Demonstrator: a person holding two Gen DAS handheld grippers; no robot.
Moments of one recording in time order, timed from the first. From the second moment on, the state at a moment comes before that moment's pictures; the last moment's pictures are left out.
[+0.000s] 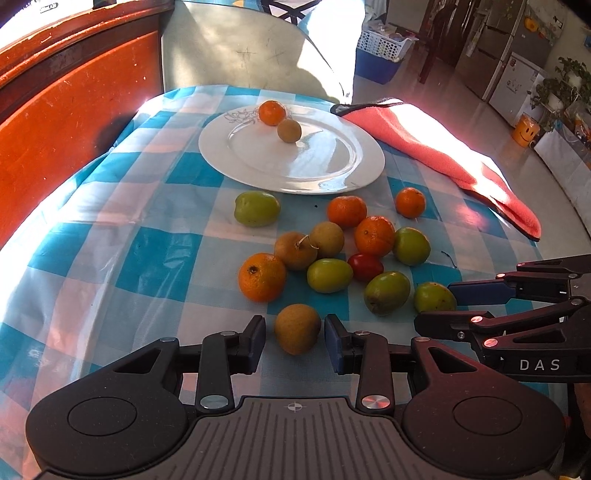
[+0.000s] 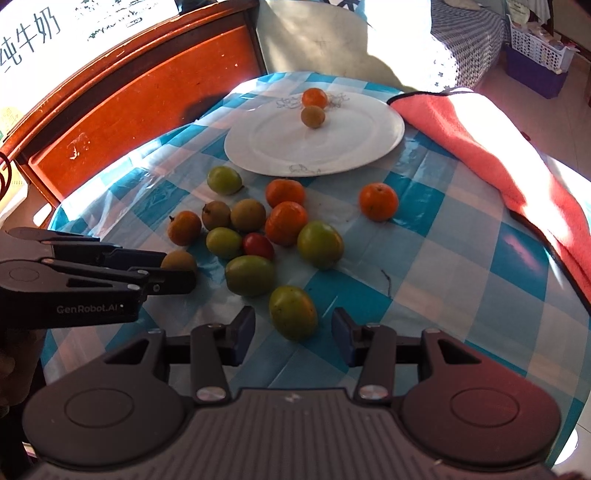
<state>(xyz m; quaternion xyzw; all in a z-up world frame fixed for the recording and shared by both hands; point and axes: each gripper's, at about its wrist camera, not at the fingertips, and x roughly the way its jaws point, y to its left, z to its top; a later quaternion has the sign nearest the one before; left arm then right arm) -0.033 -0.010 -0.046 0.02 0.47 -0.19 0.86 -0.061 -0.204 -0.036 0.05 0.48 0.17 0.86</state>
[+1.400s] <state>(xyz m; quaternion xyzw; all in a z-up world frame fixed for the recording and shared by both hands) 0.069 -0.021 -0.018 -0.01 0.39 -0.18 0.90 0.035 -0.214 -0.009 0.10 0.42 0.15 0.89</state>
